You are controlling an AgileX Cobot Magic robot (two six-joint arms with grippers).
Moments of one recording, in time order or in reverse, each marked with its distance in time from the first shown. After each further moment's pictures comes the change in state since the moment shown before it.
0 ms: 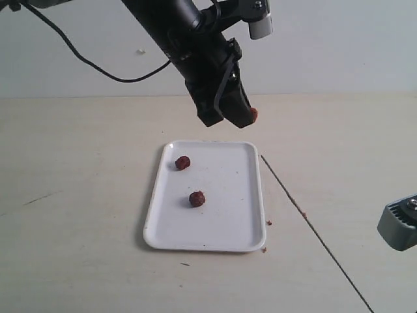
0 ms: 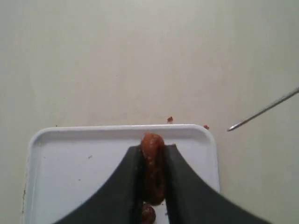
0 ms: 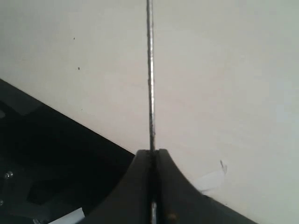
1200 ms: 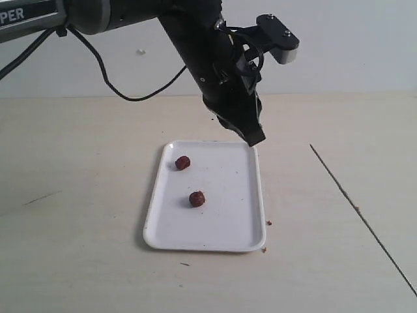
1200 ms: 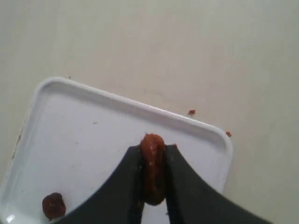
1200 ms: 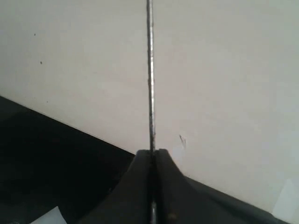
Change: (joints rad) left arm -0.121 0.044 0.002 0.277 -0.110 -0.473; right arm 0.000 -0.184 0.000 -0.129 0.158 0.130
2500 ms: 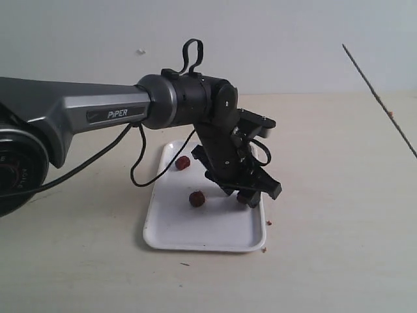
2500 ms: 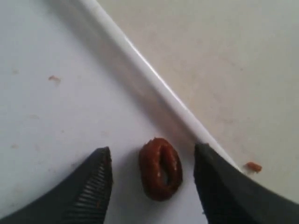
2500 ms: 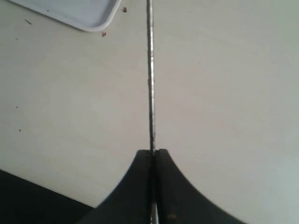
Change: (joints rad) left arm -0.002 0.286 0.064 0.038 -0.220 -0.552; right arm 0.000 0.000 -0.180 -0.218 0.025 0.031
